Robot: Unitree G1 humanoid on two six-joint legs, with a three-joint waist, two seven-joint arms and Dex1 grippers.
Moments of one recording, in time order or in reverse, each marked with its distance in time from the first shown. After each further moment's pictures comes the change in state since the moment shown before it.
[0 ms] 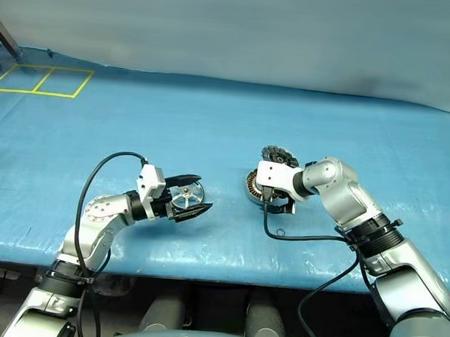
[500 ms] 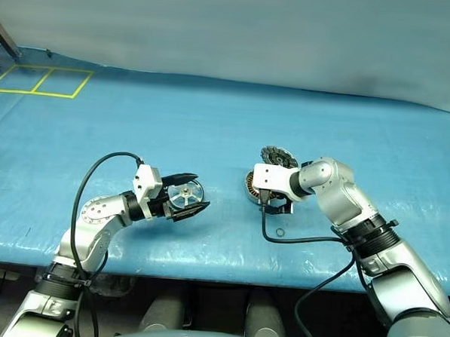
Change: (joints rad) left arm 0.011 0.006 0.011 -0.012 0.000 -0.012 0.018; right arm 0.008 0.018 0.000 -0.025 -0.059 -0.019 0.016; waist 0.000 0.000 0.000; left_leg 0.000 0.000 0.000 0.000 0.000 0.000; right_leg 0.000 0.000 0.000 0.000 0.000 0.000
